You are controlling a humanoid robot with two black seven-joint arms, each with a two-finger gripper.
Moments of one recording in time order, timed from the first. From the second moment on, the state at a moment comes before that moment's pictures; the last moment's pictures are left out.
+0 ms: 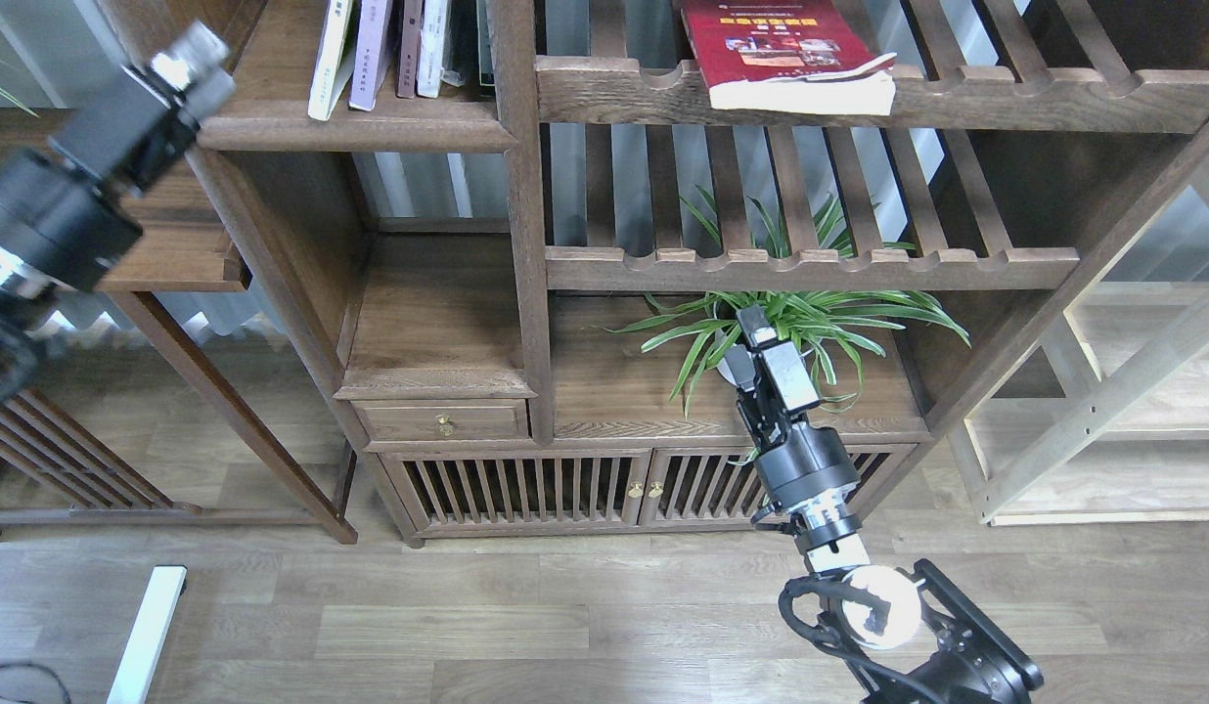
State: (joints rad) left arm -0.38 0.39 -1.43 -1.34 -0.17 -0.49 0.49; right arm 0.07 0.01 1.14 1.14 0.05 0.57 0.17
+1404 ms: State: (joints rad) left arm -0.38 0.22 -1.22 -0.89 -0.15 -0.49 0.49; right arm 0.30 -0.05 1.20 1.31 0.17 0.36 0.17
